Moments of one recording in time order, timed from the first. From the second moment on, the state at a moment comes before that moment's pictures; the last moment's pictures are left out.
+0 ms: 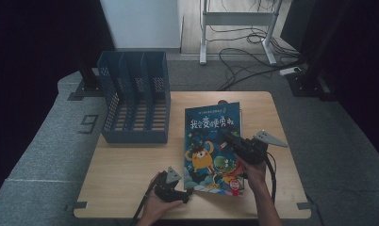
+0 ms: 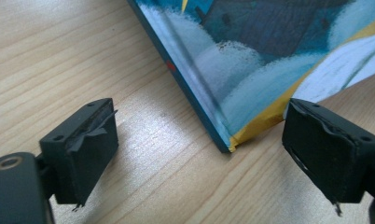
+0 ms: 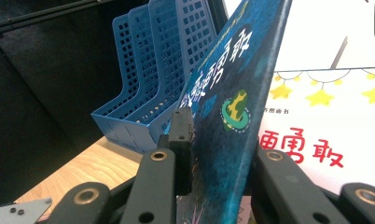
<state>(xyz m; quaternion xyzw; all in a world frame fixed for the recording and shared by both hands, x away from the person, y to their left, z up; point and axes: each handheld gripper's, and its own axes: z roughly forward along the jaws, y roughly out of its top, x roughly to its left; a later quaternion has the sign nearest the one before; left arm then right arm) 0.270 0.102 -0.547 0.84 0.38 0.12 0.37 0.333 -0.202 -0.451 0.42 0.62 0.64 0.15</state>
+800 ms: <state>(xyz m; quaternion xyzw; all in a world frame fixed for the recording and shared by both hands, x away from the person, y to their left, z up) 0.266 0.090 -0.548 0.86 0.36 0.13 0.35 0.332 -0.202 -0.451 0.43 0.62 0.64 0.15</state>
